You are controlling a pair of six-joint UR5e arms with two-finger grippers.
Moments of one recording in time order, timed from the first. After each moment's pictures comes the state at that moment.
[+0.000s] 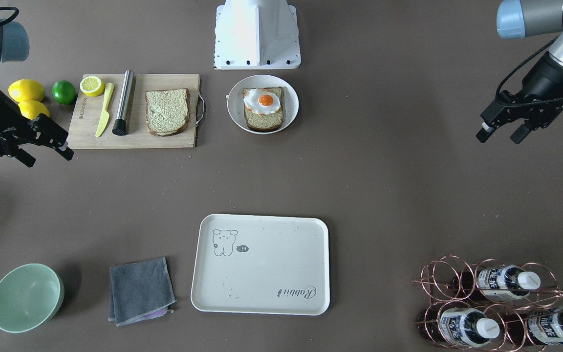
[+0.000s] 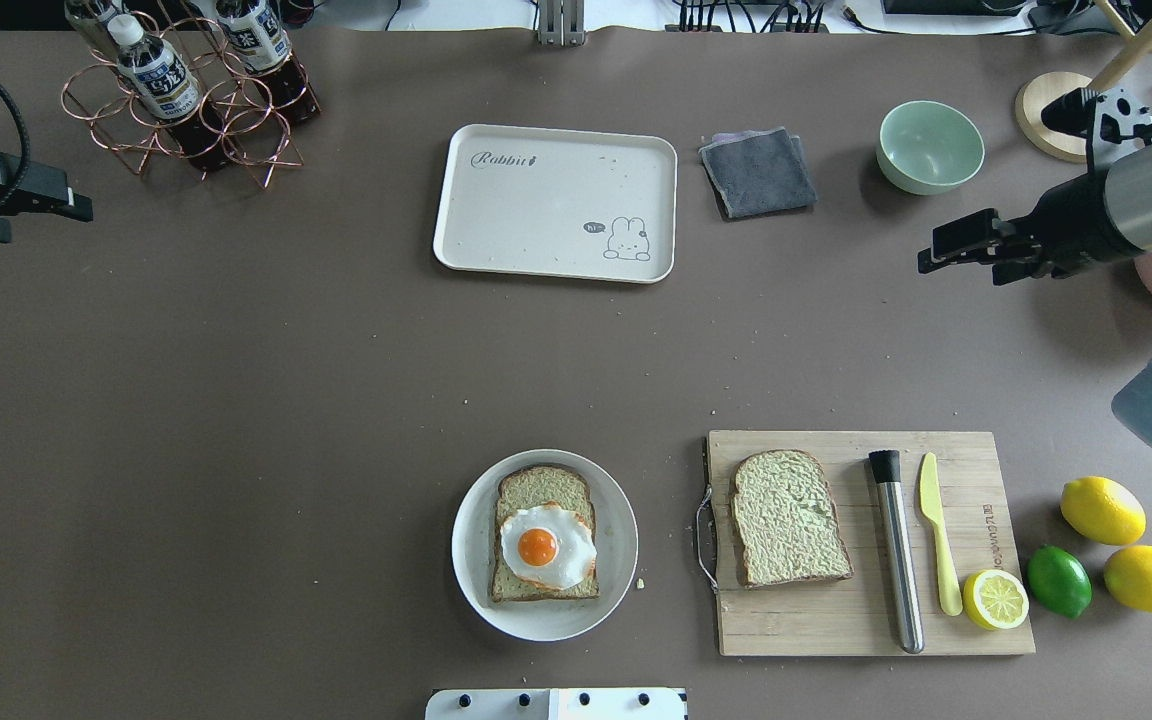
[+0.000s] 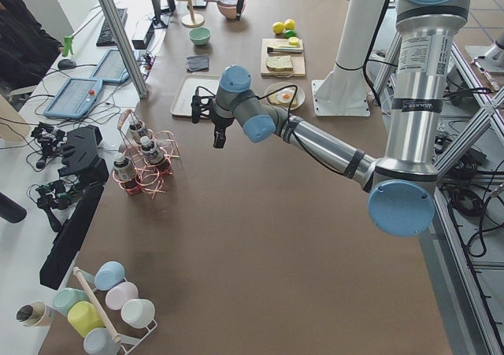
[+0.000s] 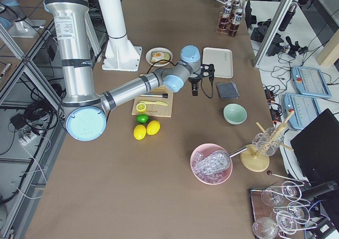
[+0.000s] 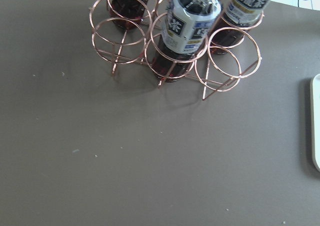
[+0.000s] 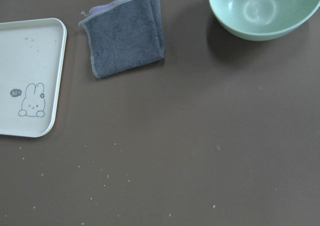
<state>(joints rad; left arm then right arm) -1.08 -1.63 -1.98 -2.02 -2.18 -1.07 0.97 -1.48 1.91 -1.08 2.23 1.05</state>
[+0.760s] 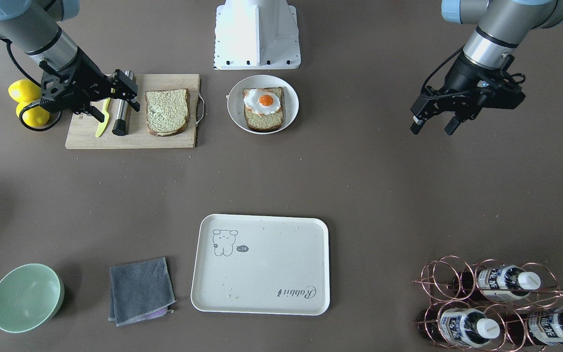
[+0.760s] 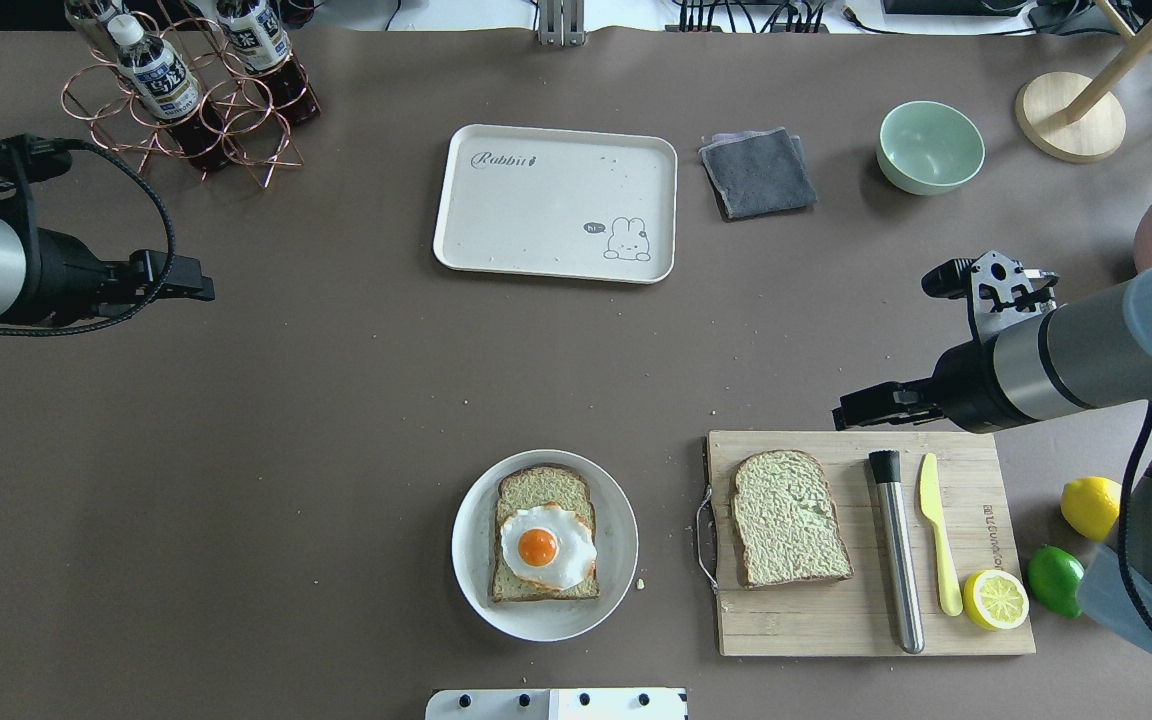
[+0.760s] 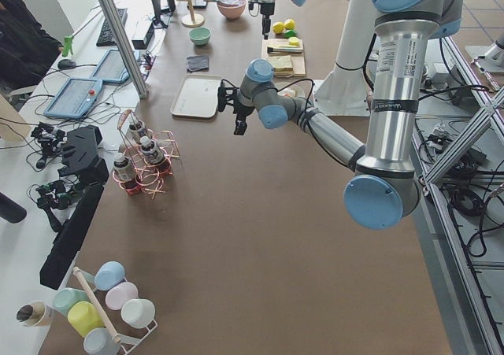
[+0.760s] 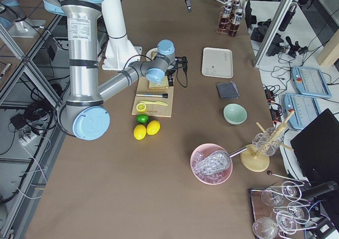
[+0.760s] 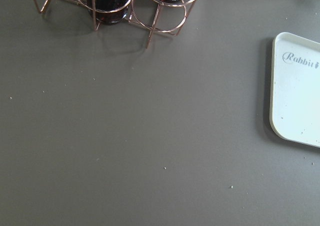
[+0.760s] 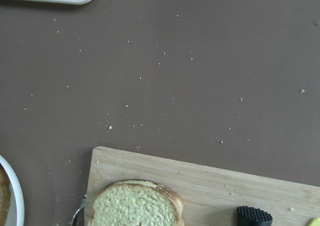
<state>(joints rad) -0.81 -1.63 -2.06 -2.02 -1.93 -1.25 0.66 -1.58 2.06 -1.08 2.06 1.09</state>
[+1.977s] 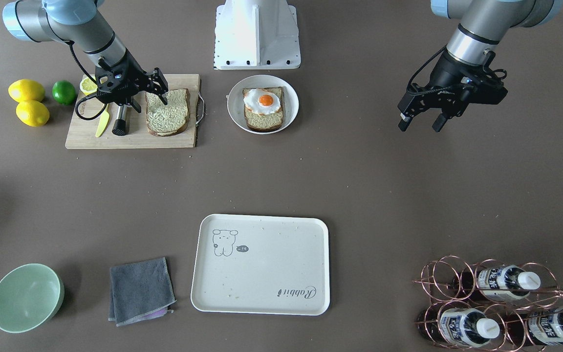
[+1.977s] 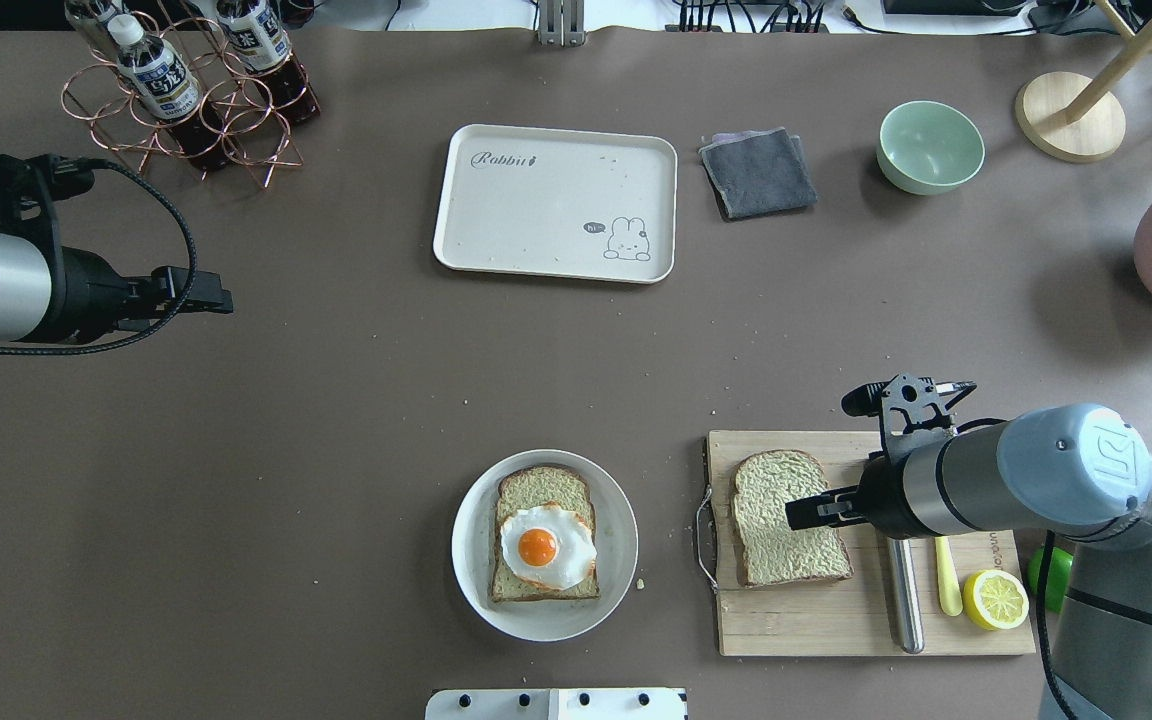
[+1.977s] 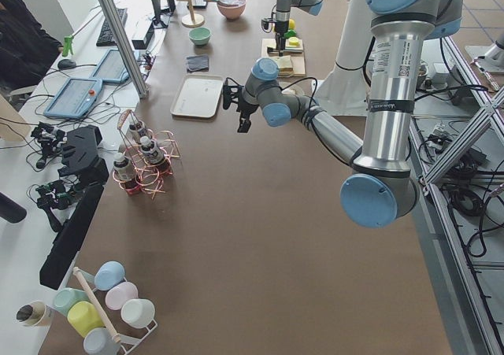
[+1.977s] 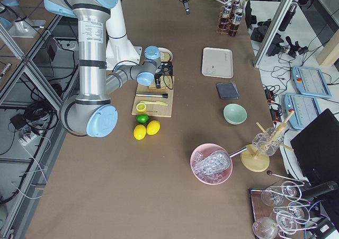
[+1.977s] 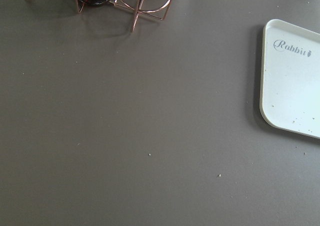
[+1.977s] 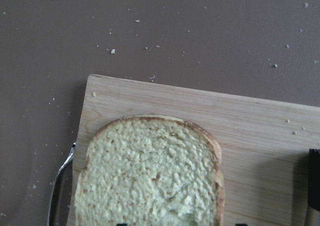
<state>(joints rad) -0.78 -1.63 -2.07 -2.02 -1.89 -1.27 0.41 -1.58 2.00 -1.02 1.87 1.18</state>
